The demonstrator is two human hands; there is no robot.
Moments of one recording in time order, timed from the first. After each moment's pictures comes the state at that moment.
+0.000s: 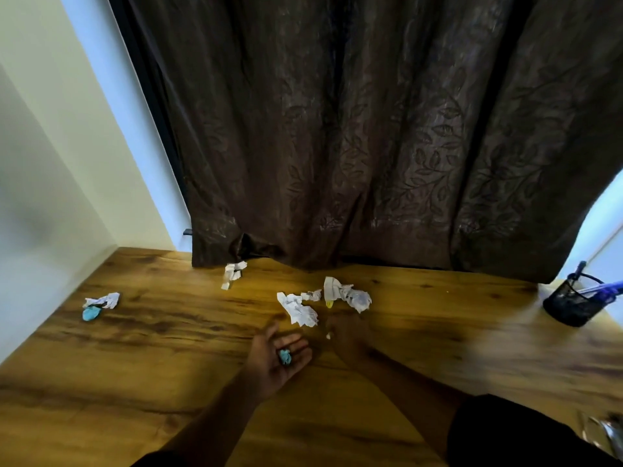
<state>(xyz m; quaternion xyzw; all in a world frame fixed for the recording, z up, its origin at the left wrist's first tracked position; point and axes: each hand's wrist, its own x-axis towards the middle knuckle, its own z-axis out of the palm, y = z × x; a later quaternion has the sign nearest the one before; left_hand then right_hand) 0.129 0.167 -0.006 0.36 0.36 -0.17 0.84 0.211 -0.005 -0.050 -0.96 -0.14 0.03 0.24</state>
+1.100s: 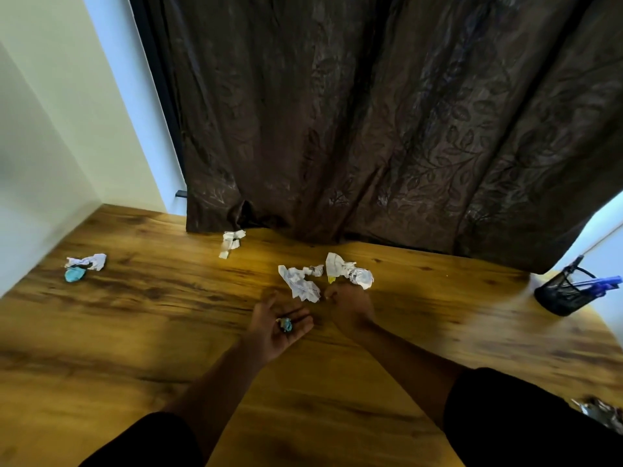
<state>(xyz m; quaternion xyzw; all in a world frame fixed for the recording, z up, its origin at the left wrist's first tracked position) 0.149 0.181 -0.022 0.30 0.34 -0.19 0.87 0.207 0.004 -0.020 -0.97 -0.09 0.04 0.21</state>
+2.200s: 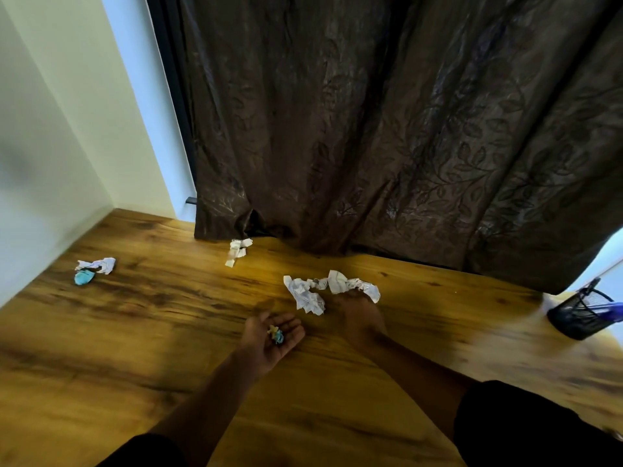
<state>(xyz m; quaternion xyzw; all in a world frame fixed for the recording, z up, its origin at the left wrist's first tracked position) 0.148 0.196 -0.022 0.32 0.39 -0.14 0.85 0.219 -0.008 -0.025 -0.98 -0.19 0.03 0.11</state>
